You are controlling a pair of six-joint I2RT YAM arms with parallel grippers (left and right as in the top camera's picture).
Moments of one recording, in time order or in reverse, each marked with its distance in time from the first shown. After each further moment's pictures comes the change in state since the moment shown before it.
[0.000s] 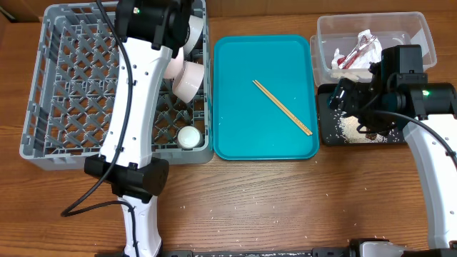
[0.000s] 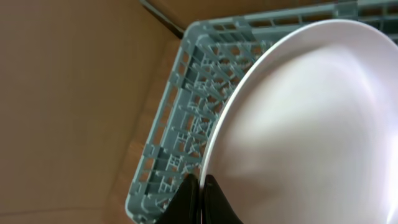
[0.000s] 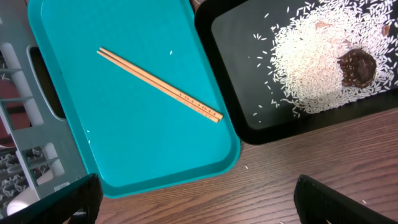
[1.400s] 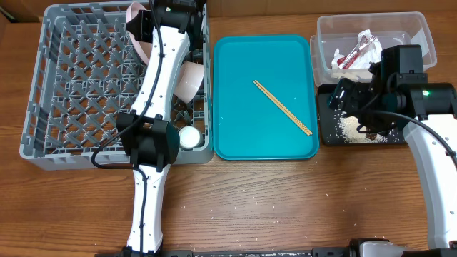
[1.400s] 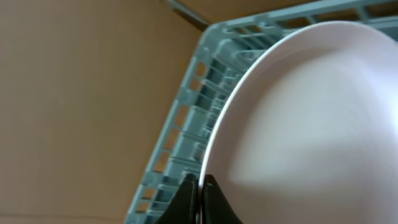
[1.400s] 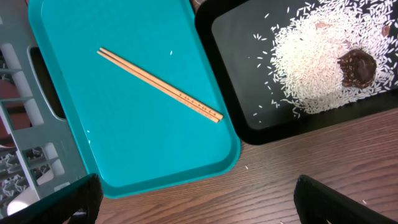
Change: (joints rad) left arm 0.057 0.369 -0.001 0.306 -0.264 0.048; right arm 0.000 0.000 0.000 0.001 0.000 0.000
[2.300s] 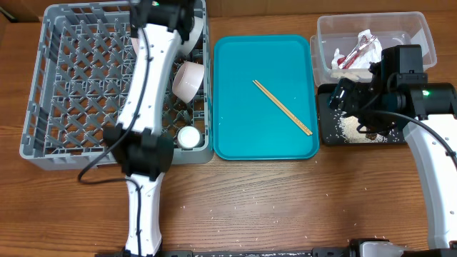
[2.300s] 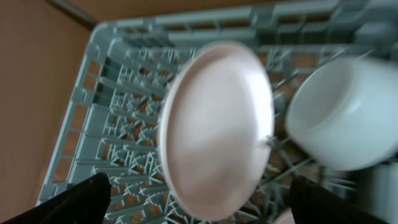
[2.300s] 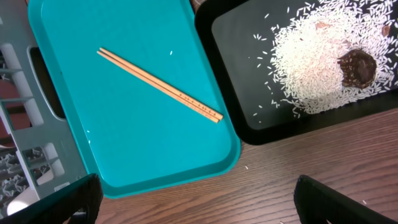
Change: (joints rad) left arm 0.000 -0.171 0.011 -0.038 0.515 0.007; right arm 0.000 0.000 0.000 0.000 0.000 0.000
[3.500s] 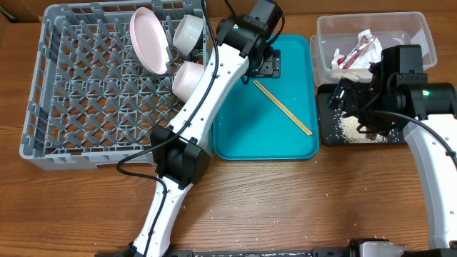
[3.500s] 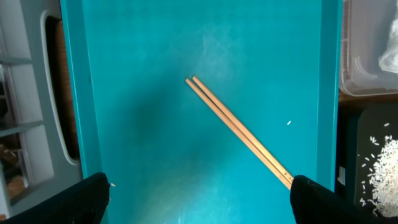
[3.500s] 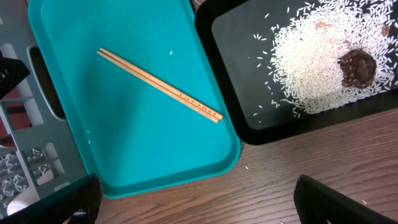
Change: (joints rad) left arm -0.307 0.102 -0.019 -0.089 0.577 -0.320; right arm 0.000 0.000 0.000 0.000 0.000 0.000
